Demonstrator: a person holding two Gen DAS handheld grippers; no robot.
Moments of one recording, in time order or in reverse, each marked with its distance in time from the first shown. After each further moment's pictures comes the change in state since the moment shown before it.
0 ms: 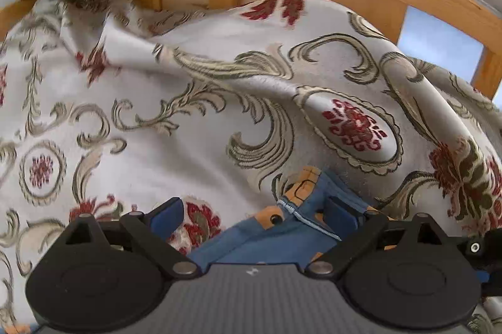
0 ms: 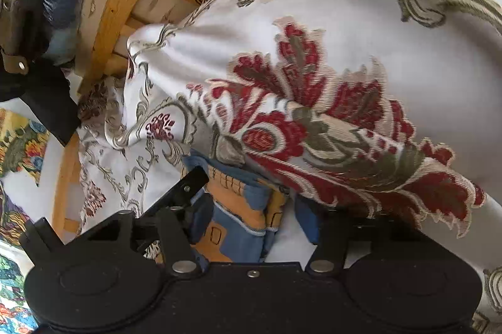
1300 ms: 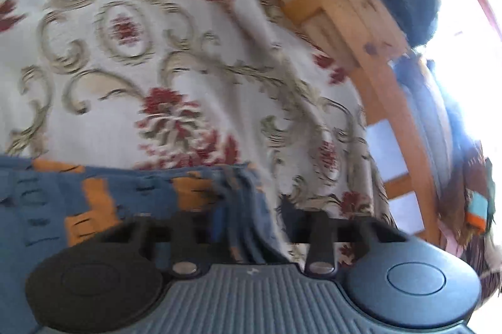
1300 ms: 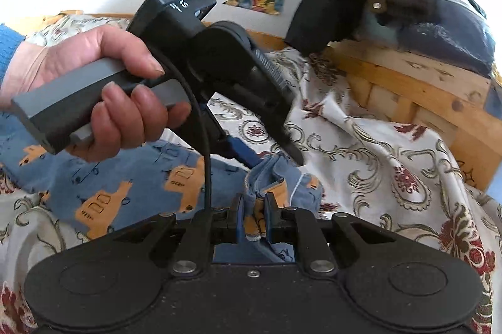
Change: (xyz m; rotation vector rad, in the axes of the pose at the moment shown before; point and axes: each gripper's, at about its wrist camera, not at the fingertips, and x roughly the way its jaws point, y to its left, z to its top) left arm -0.094 0.138 -0.047 -0.667 0.101 -0.419; right arm -0.036 0.098 -0.187 -1.440 -0.224 0.145
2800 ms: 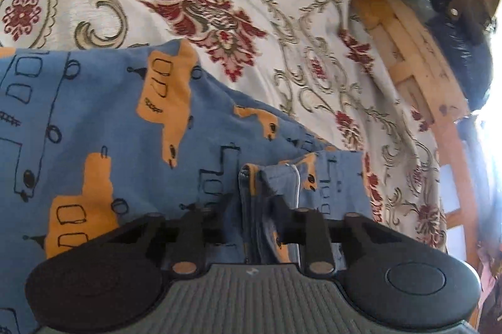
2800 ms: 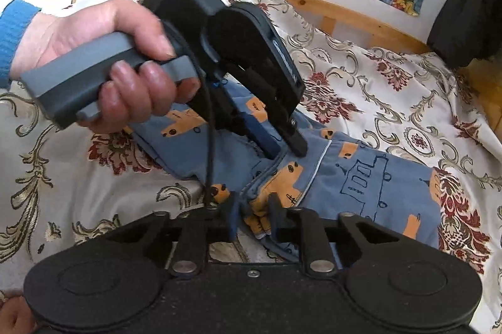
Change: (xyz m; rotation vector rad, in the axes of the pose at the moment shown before) left arm -0.141 0.126 -0.076 -0.172 -0.181 0.226; right arm 0.014 0.135 0.005 -0.196 0.062 0.380
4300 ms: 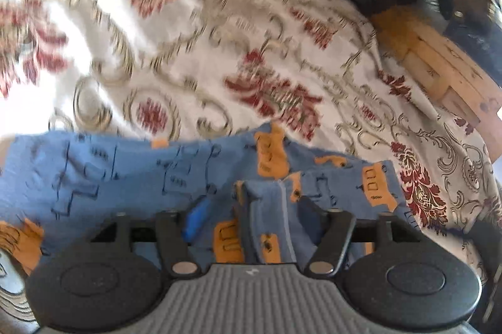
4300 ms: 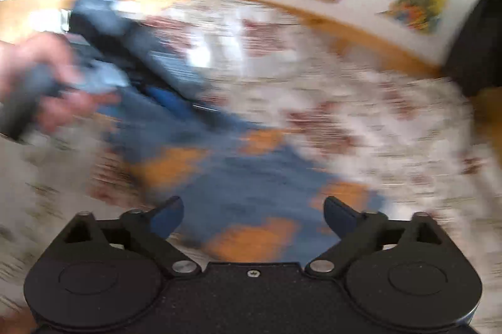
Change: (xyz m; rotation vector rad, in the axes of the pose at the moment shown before) left arm -0.095 -0.006 -0.027 0.235 -0.292 0.338; right arm -0.006 -0.043 0.038 -0.071 -0.023 -0.030
